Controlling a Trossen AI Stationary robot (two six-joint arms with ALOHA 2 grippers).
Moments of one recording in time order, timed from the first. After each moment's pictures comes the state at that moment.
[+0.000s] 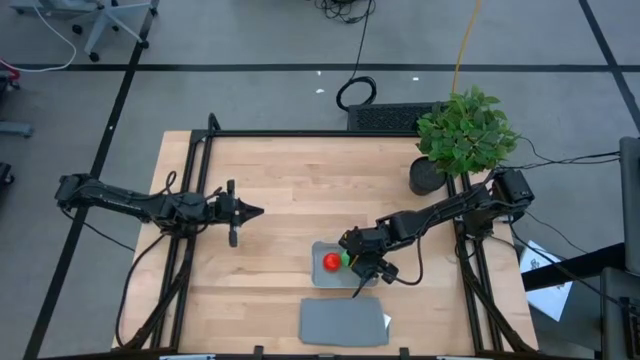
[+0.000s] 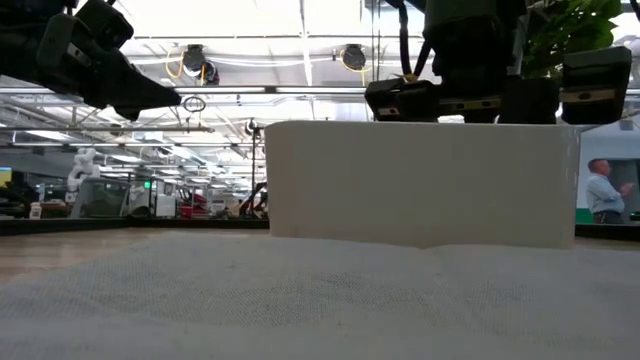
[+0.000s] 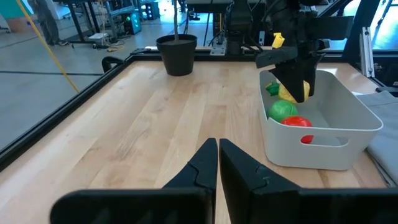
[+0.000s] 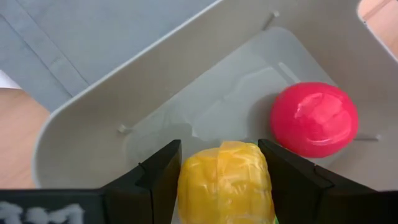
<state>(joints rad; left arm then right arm) -0.15 0.53 0.17 0.15 -0.26 -0.03 0.24 1.68 1.01 -0.39 -0.24 -0.62</state>
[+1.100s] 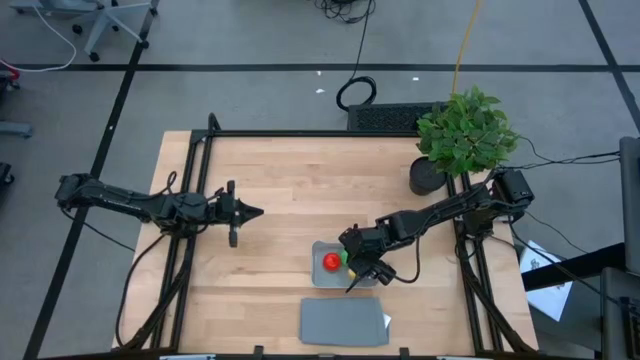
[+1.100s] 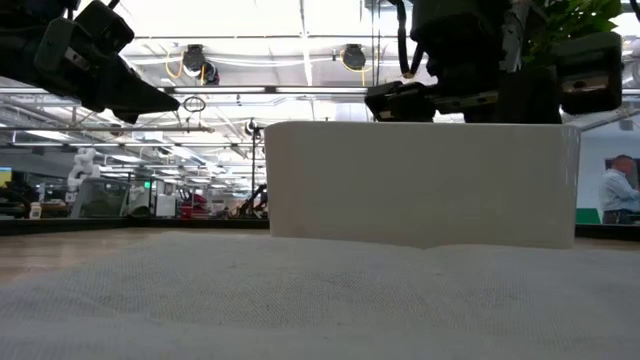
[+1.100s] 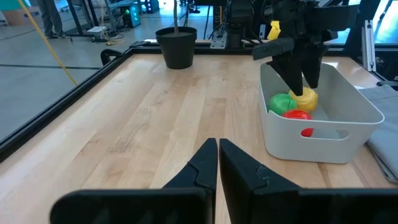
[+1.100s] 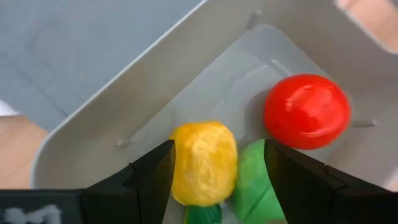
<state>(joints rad) -0.15 0.53 0.17 0.12 -0.26 -0.04 0.24 1.68 1.02 -0.39 -0.23 -0.50</state>
